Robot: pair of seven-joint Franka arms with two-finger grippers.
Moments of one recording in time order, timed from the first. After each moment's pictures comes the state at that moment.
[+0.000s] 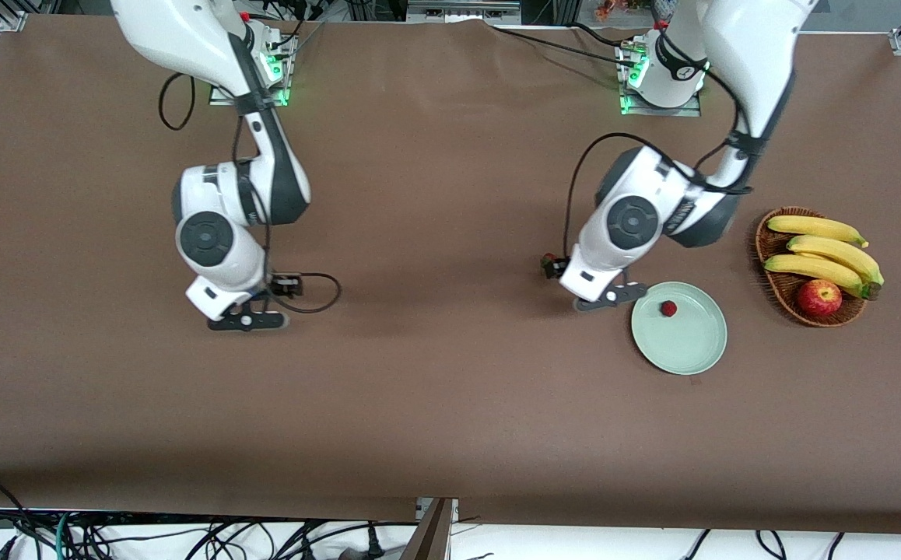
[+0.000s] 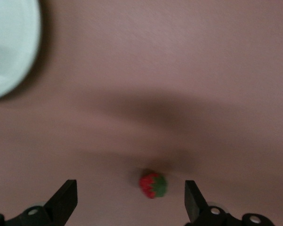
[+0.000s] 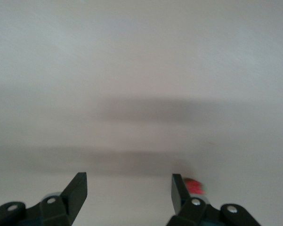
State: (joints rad) left arm -0.20 0.51 -0.30 -1.85 0.09 2.18 -0.82; right arm 0.71 0.50 -0.47 -1.87 0.14 2.21 0.09
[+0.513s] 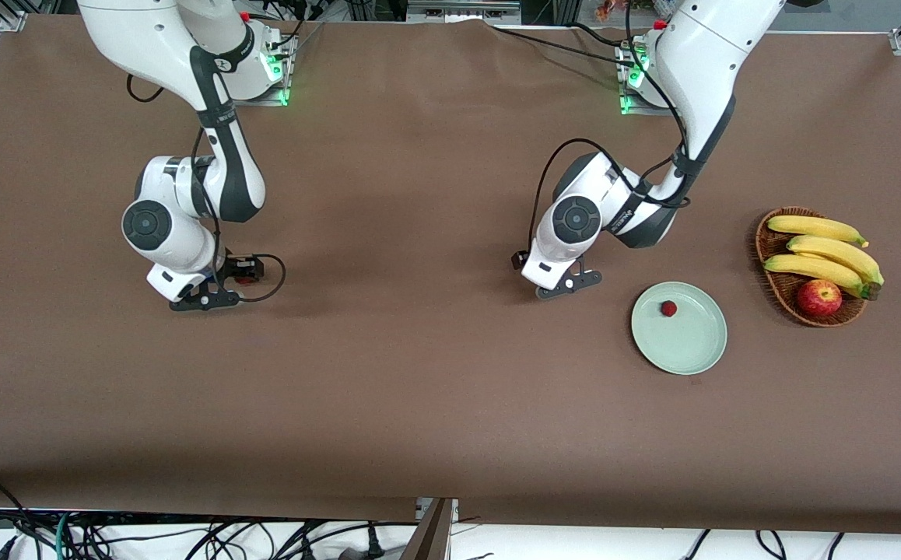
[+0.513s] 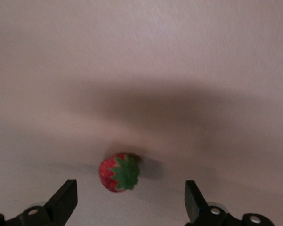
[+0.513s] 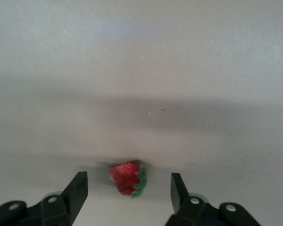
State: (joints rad) left arm -0.28 0.59 -0.30 -1.90 0.09 2.27 -0.91; right arm 0.64 0.47 -0.50 -2.14 0.28 2.45 -0.17
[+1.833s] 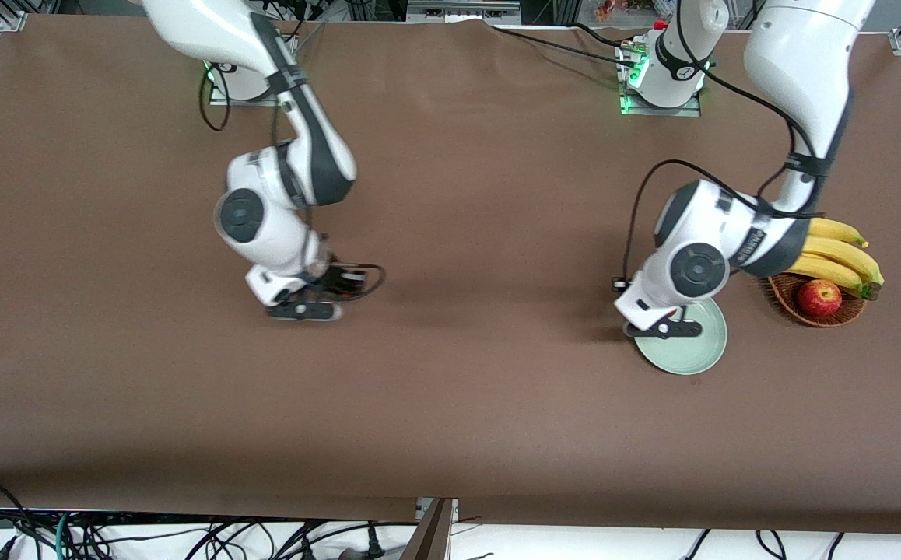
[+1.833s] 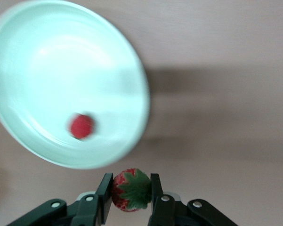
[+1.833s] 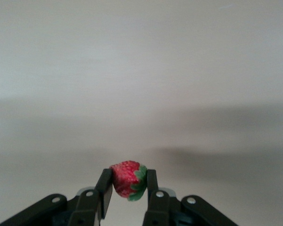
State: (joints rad) left arm 0.00 0.54 -0.26 -1.73 0.24 1.97 -0.34; right arm 0.73 0.57 -0.23 -1.68 0.40 2.33 0.41
